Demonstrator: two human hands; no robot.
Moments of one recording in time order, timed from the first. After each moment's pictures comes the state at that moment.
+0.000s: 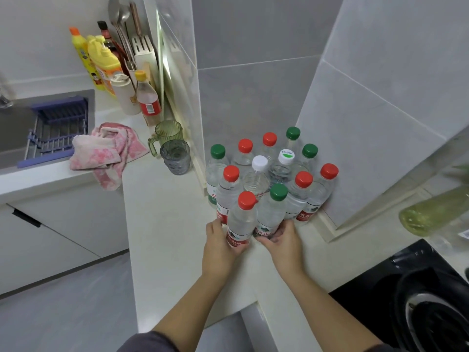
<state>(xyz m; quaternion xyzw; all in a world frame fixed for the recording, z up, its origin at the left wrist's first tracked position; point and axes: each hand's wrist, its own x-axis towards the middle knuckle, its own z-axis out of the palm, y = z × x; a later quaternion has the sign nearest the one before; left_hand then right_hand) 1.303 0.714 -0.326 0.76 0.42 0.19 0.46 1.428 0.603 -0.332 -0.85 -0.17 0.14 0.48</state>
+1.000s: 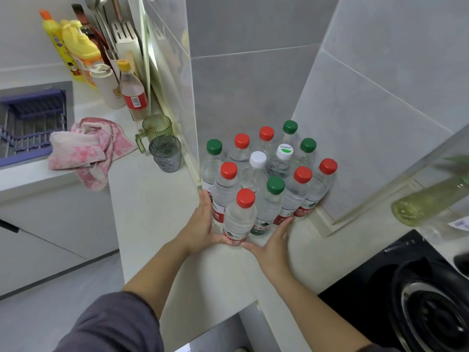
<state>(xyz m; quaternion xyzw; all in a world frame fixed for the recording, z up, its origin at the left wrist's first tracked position) 1.308 0.802 -0.308 0.87 0.14 0.08 0.48 1.402 0.617 -0.339 -0.87 -0.15 0.18 0.44</state>
